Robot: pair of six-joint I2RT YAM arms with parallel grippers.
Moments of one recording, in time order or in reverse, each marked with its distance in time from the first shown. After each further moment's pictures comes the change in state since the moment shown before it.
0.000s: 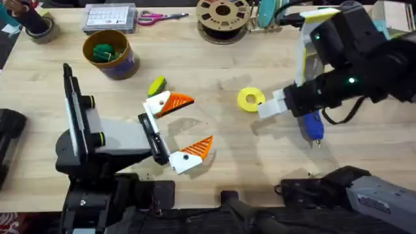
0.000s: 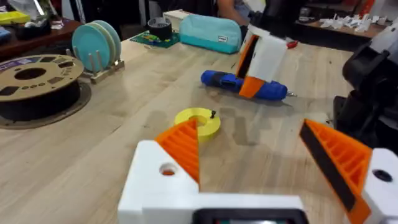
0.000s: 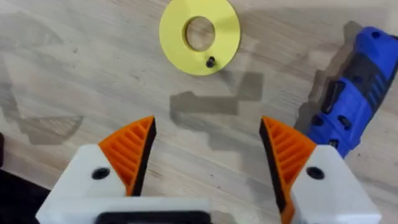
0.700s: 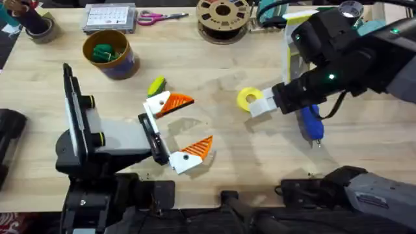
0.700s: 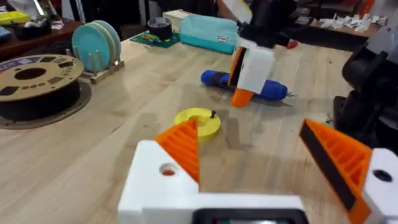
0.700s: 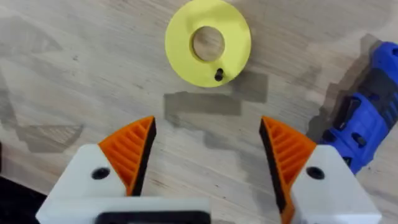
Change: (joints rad) left arm 0.000 0.000 0.000 0.000 0.000 0.000; right arm 0.054 0.096 0.022 0.045 0.015 0.033
